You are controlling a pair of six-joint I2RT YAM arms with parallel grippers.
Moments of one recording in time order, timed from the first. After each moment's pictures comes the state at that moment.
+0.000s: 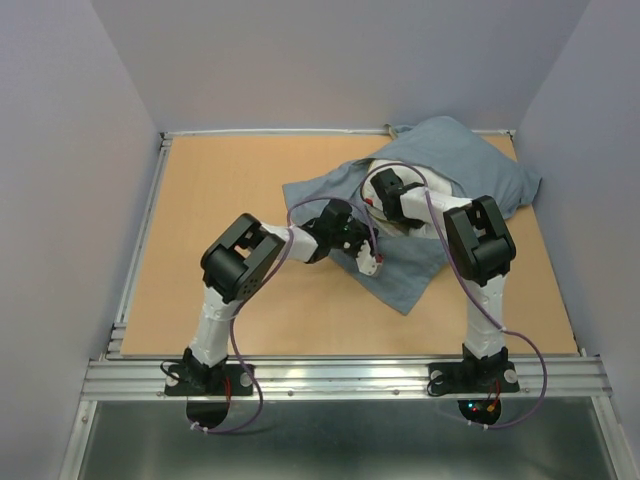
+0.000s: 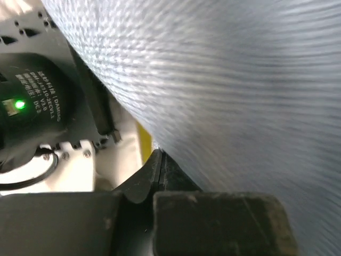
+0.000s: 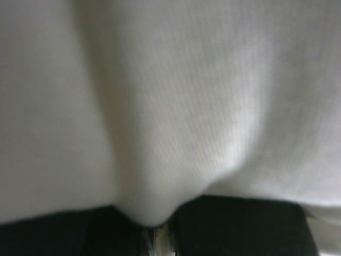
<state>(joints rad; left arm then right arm) -0.75 2.16 1.22 0.43 0.52 1.51 0.40 2.11 1.42 -0.57 0.65 -0.74</state>
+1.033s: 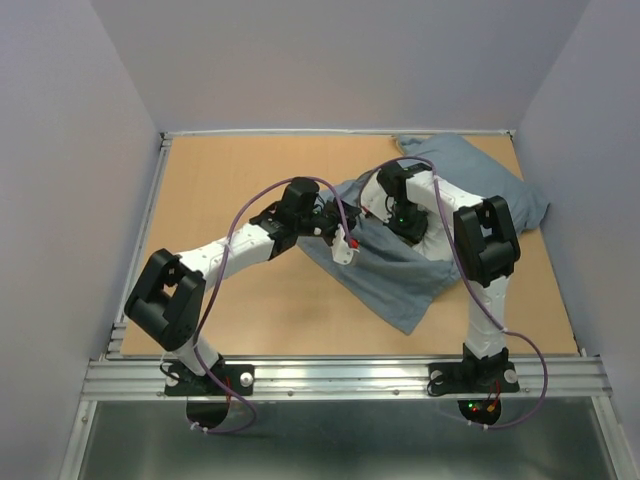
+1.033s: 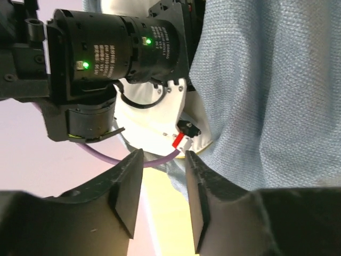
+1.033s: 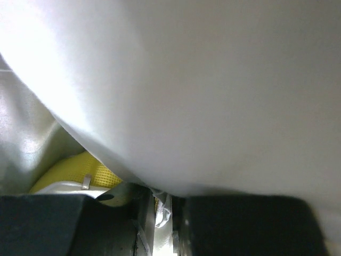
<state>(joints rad) -0.67 1.58 1.05 0.03 0.62 1.47 0.39 2.09 1.60 -1.12 0.14 -0.68</state>
